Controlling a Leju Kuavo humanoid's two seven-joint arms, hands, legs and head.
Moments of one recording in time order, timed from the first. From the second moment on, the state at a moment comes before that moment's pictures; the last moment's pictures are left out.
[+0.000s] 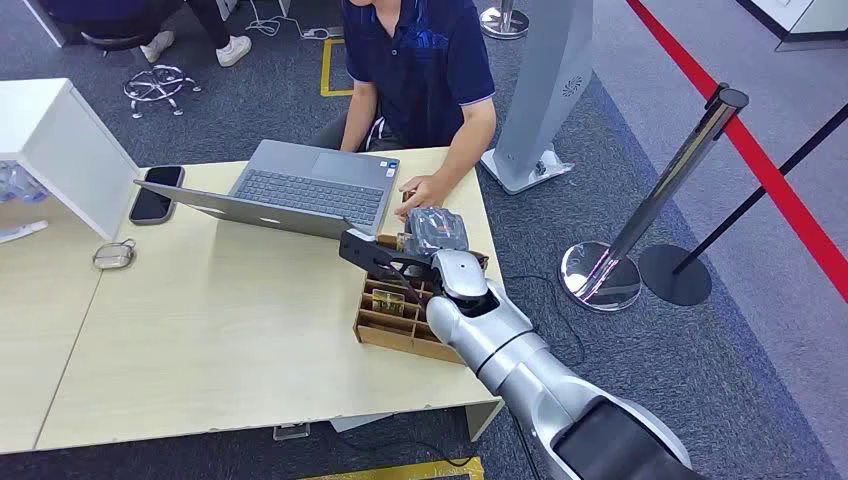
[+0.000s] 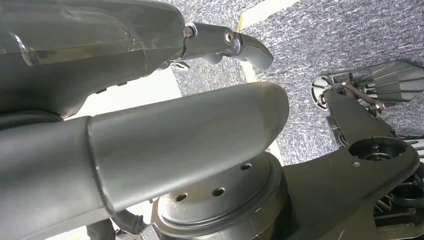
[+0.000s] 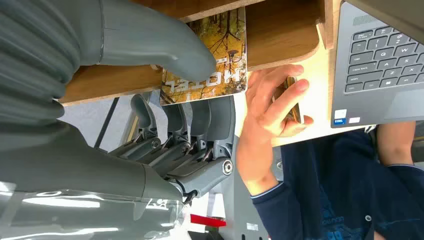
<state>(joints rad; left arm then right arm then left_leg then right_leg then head) -0.28 0.21 -1.43 -0.18 1.40 -0.19 0.21 -0.73 0.16 0.56 -0.56 1.01 -0.10 0.30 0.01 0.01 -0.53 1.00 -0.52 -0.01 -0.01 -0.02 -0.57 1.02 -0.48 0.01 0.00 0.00</state>
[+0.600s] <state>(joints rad) -0.28 0.21 -1.43 -0.18 1.40 -0.19 0.20 -0.73 0.16 0.56 -0.57 1.00 -0.11 0.29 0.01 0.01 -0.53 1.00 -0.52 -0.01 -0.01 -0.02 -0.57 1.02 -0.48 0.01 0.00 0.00</state>
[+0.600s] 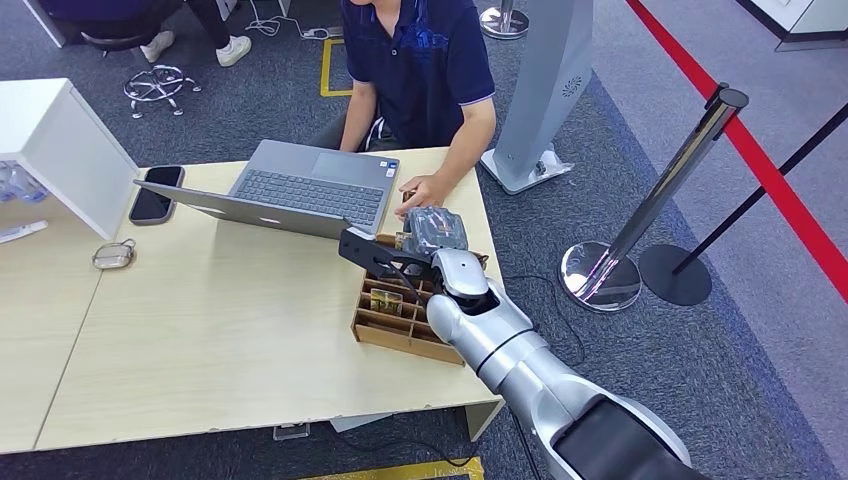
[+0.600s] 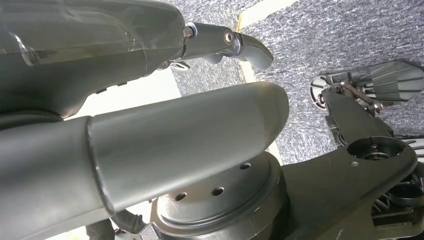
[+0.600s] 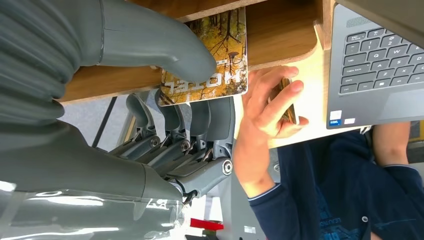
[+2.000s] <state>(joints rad) -0.25 0.22 -1.42 -0.18 1.42 -0.18 0.18 -0.70 0.08 0.54 -0.90 0.96 -0.17 0.29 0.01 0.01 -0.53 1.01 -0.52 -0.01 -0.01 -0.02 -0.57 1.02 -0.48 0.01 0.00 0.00</state>
